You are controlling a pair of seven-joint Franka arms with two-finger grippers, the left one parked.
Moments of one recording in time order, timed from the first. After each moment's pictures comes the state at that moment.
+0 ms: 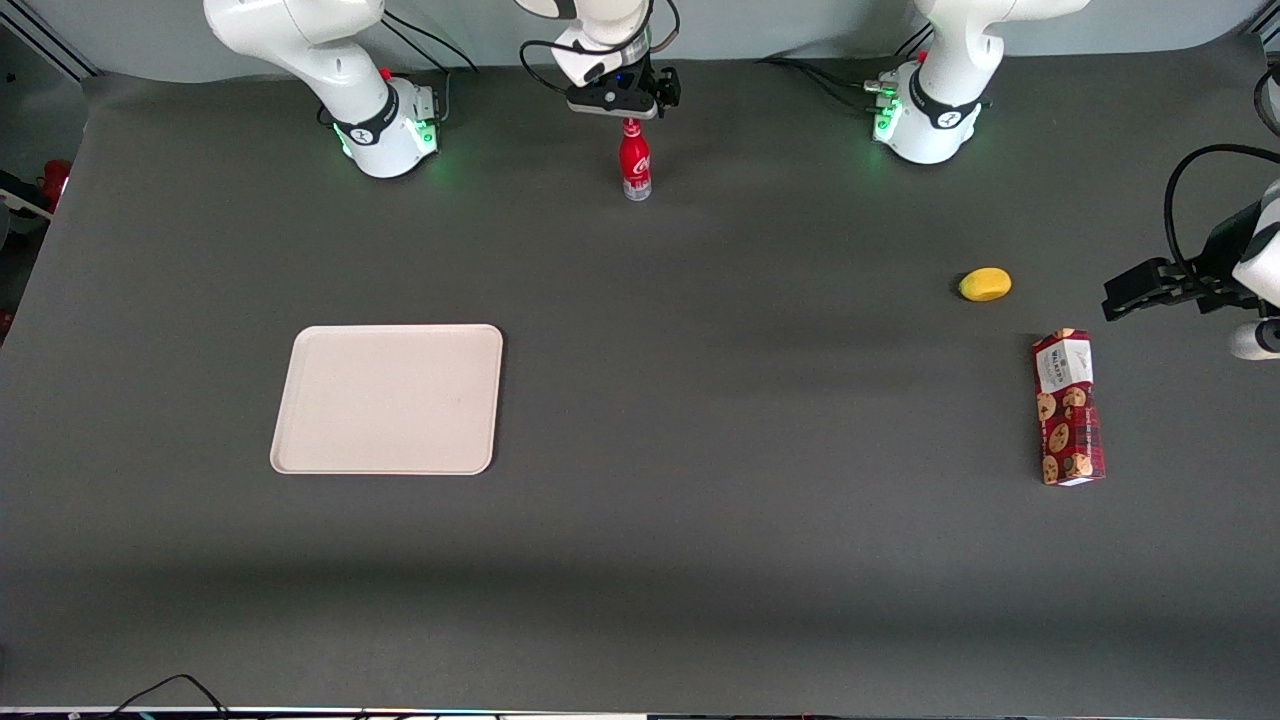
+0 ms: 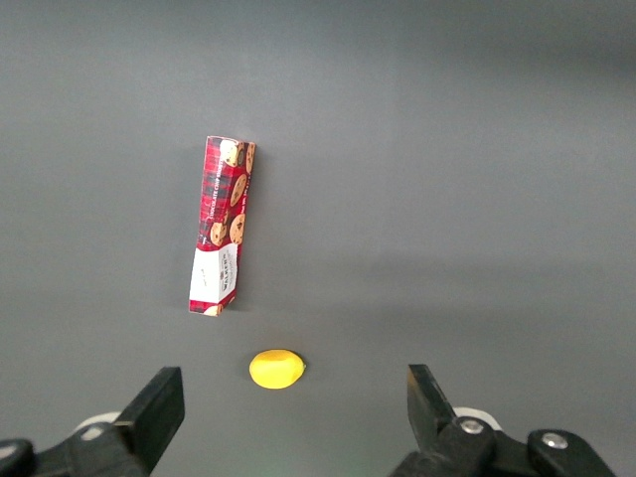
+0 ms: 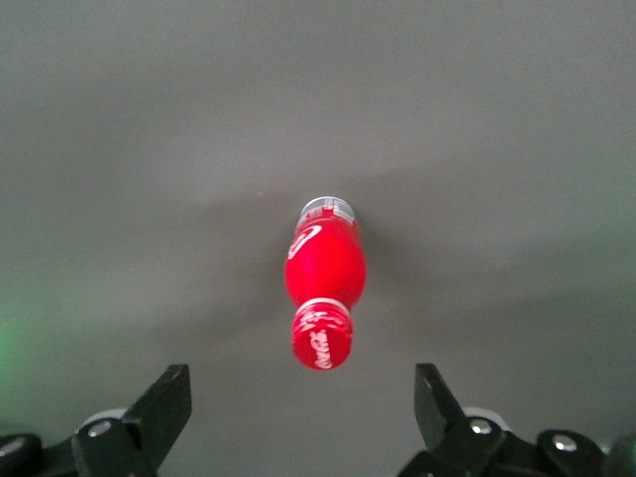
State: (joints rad) arm 0.25 -0.03 1.00 -2.25 0.24 2.20 1.32
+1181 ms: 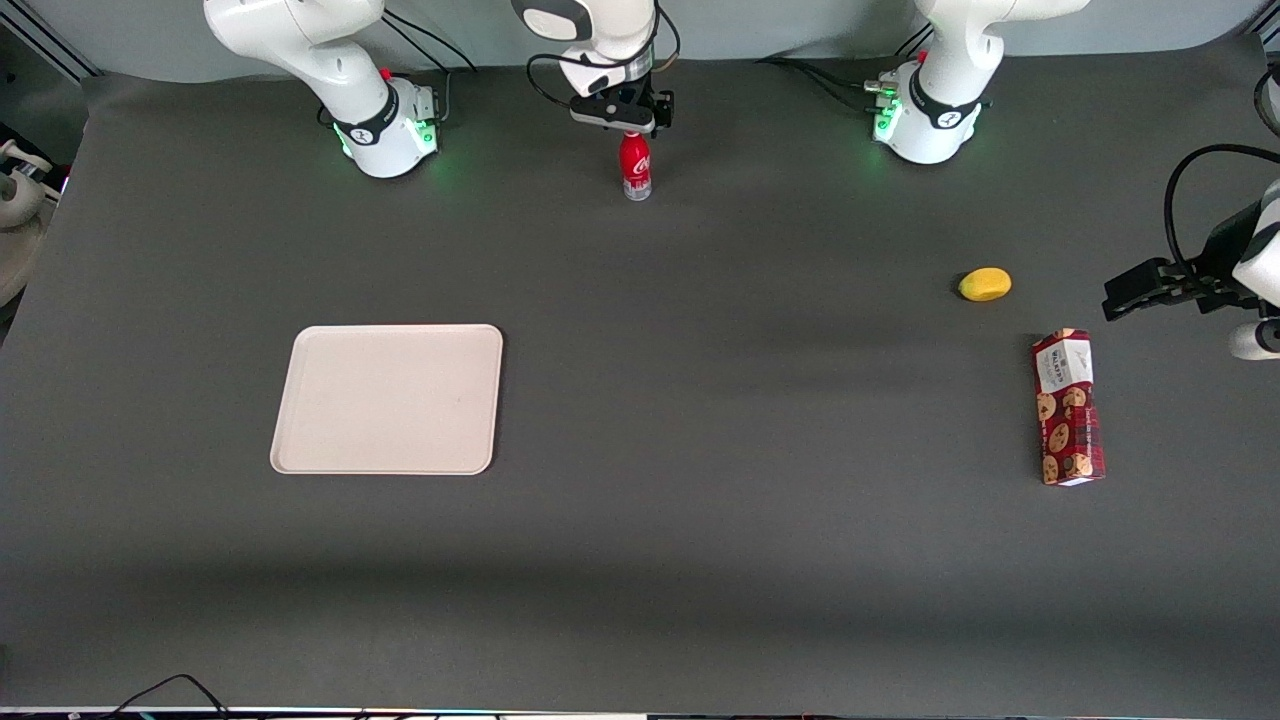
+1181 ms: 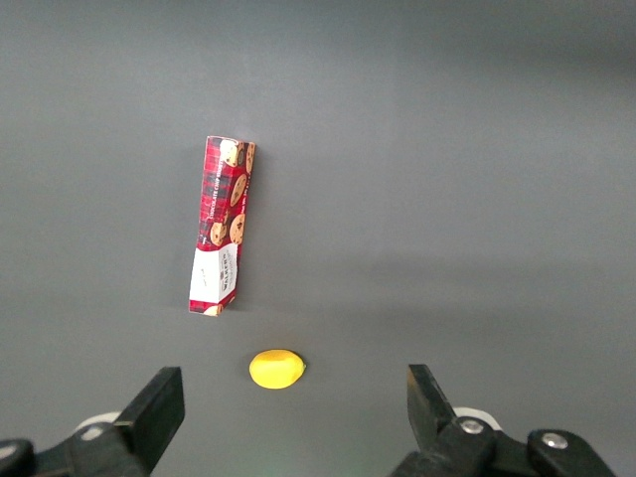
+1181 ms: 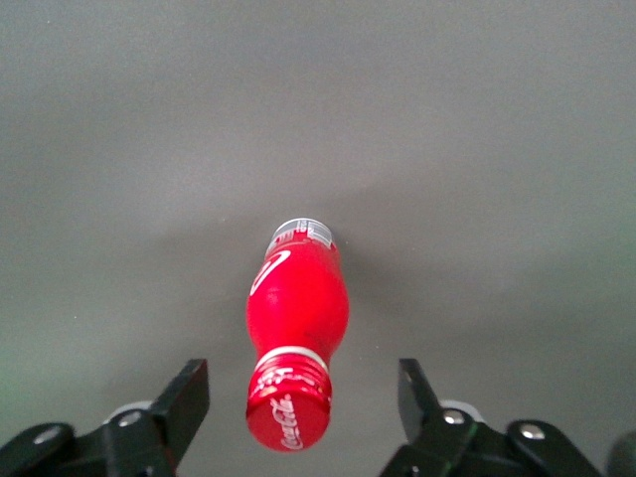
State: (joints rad) arm 0.29 0.10 1.01 -2.29 0.02 2.29 1.55
